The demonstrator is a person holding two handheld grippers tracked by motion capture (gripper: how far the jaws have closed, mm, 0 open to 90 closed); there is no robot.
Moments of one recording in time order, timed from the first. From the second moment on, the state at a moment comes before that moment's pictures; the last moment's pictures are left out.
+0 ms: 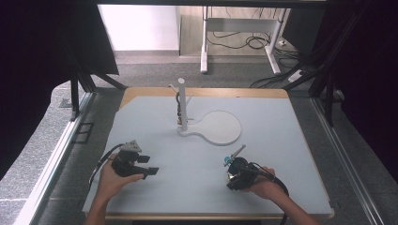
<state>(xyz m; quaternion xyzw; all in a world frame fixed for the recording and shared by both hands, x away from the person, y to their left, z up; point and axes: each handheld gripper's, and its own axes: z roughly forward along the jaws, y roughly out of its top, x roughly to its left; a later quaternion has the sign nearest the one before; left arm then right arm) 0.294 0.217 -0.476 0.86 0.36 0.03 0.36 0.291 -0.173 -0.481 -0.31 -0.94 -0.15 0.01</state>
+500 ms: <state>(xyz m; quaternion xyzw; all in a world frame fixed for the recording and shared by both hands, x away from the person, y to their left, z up) 0.291 0.218 -0.478 0.87 0.35 0.04 0.35 0.299 -0.176 -0.478 -0.33 -0.93 -0.15 0.03</state>
